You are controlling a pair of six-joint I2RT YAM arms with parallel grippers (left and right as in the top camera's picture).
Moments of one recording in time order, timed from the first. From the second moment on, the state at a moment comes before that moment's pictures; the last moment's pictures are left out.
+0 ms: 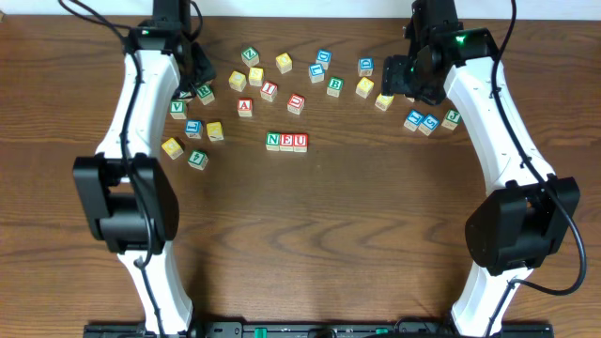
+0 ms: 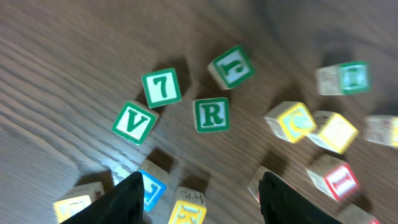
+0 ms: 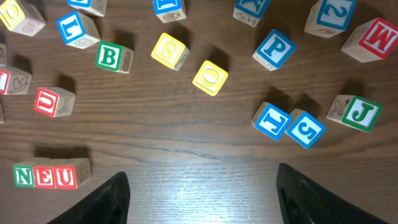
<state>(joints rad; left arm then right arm) -0.02 2.13 1.90 -0.95 -0.10 -0.58 0.20 2.01 1.91 -1.08 -0.04 0.28</state>
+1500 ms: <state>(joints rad) -0.02 2.32 1.86 -0.70 -0.09 -0.59 0.20 2.01 1.91 -1.09 -0.04 0.28</state>
